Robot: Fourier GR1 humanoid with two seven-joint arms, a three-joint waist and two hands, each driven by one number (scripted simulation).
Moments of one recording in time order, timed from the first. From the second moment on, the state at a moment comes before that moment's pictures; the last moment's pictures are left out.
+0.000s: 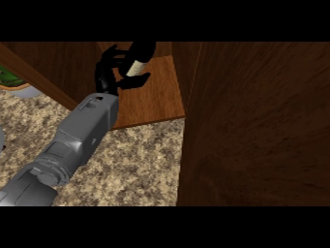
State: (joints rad) left arm -1.13 0.09 -0.32 -0.02 0.59 0.71 -0.52; right arm -0.58 -0.16 -0.06 -2.37 -0.30 0.01 0.84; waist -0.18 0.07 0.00
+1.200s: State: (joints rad) left arm -1.12 0.06 -0.30 -0.13 0.61 0.30 -0.64; right arm -0.60 -0.17 -0.06 -2.37 -0.29 -0.03 0.87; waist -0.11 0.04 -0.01
